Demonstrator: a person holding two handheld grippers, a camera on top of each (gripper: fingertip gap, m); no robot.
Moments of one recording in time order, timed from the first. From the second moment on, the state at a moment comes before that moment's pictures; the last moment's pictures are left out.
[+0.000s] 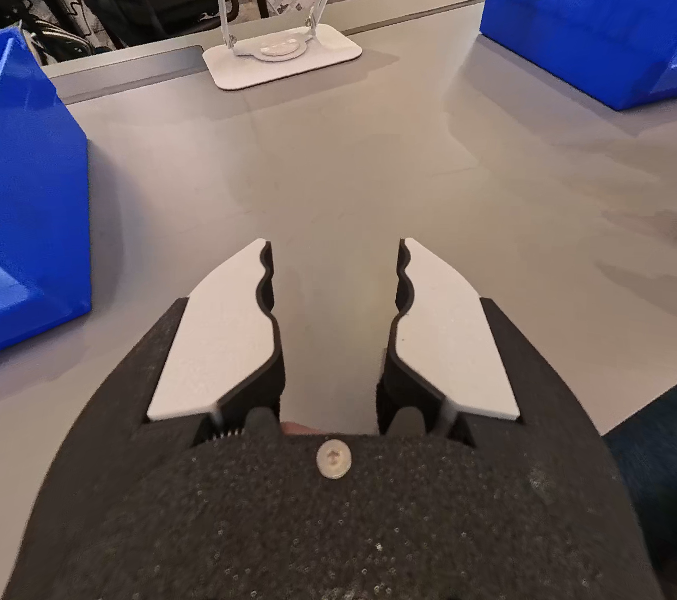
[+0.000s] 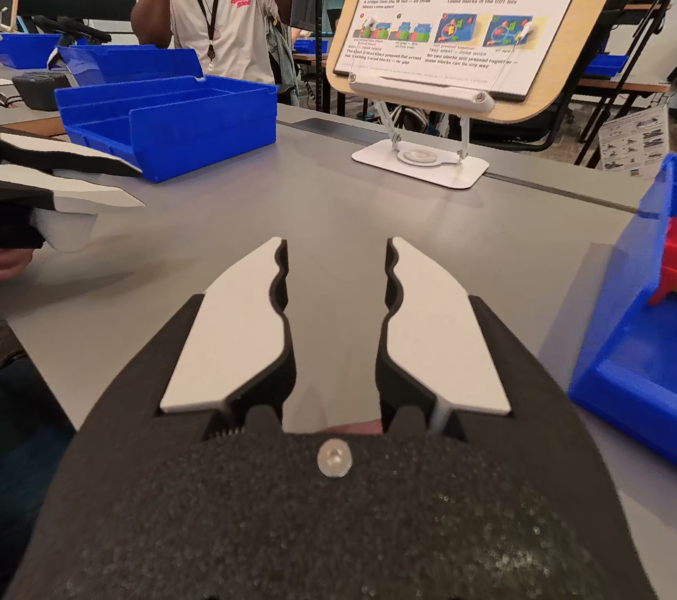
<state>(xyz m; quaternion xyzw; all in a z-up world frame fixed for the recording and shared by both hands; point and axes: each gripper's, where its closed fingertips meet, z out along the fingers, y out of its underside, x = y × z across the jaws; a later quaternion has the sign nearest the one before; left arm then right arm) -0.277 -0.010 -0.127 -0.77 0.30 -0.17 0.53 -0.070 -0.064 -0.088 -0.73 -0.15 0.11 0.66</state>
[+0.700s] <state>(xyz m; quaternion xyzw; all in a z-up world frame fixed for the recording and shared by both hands) 0.068 -0.056 -0.090 -0.73 0.44 -0.31 0.43 0.157 -0.117 -0.084 -0.74 0.08 -0.05 0.66</state>
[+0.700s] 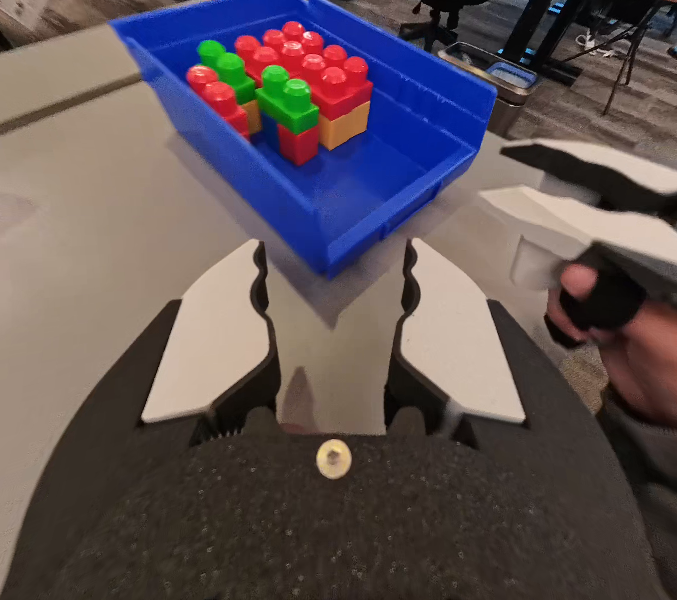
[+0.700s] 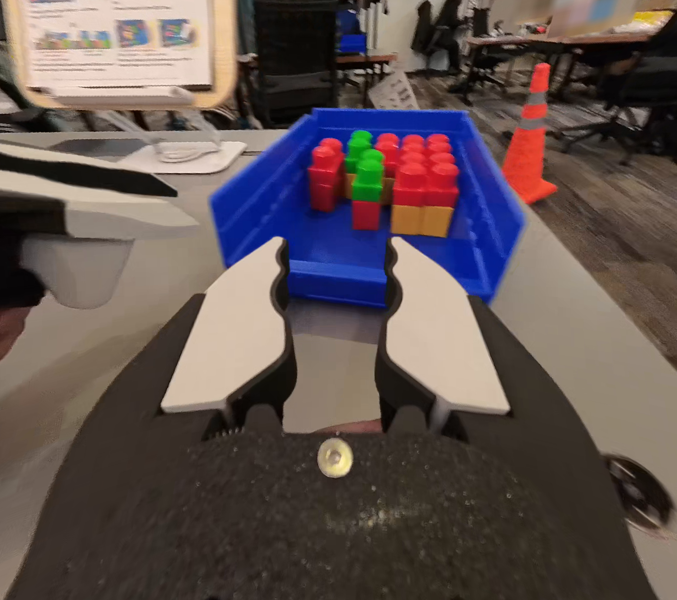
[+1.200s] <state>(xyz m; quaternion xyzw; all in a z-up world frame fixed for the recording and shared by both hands) 0.081 0.022 -0.133 -0.83 0.27 -0.23 0.43 0.220 -0.122 -0.130 -0.81 0.17 -0.08 0.56</state>
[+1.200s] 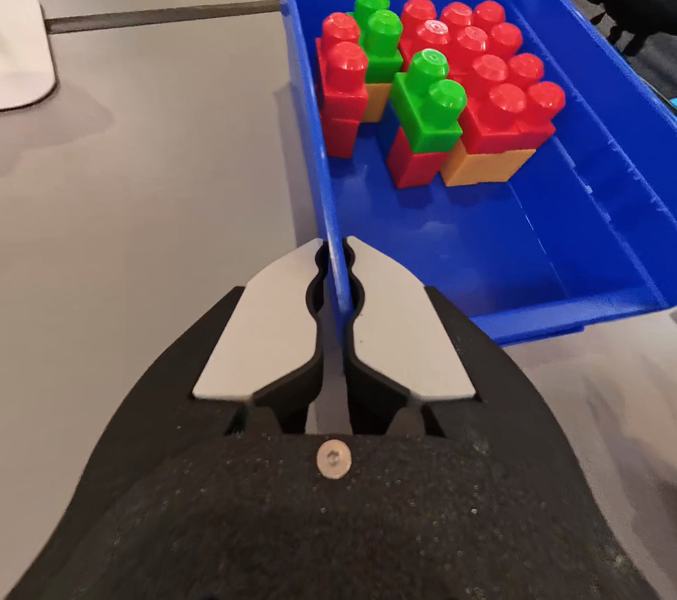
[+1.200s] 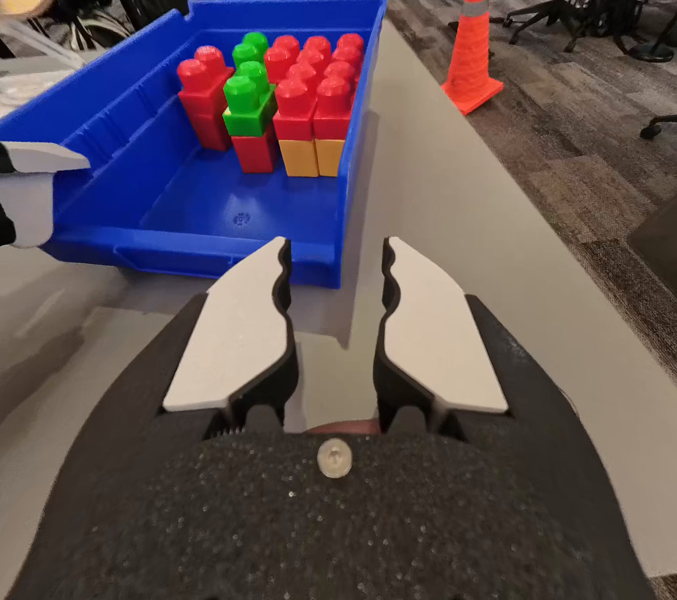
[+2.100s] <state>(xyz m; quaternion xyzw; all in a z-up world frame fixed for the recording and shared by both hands) -0.189 -0.012 -0.082 -0.82 0.23 -0.13 0.51 -0.014 -0.068 -0.079 -0.79 0.09 0.02 0.61</state>
